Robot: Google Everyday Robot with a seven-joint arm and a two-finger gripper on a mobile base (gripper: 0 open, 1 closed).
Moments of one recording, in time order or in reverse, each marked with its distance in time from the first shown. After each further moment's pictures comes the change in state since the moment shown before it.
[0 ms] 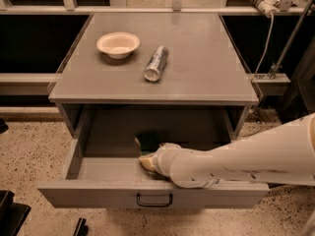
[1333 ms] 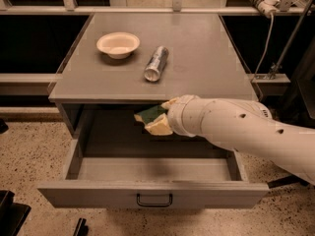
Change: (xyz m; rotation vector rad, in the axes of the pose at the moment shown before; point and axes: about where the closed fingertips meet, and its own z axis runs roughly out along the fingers) arm -0.140 -0.048 -0.129 0.015 -0.150 -0.334
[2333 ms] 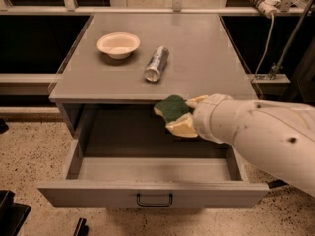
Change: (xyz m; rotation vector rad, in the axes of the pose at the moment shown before) arm 0.016 -0.027 -0.079 0.127 0.052 0.040
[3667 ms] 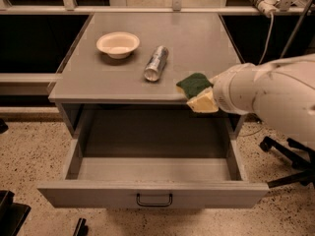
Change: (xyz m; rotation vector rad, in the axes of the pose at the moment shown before) arm -0.007 -0.073 -0.034 0.107 0.121 0.024
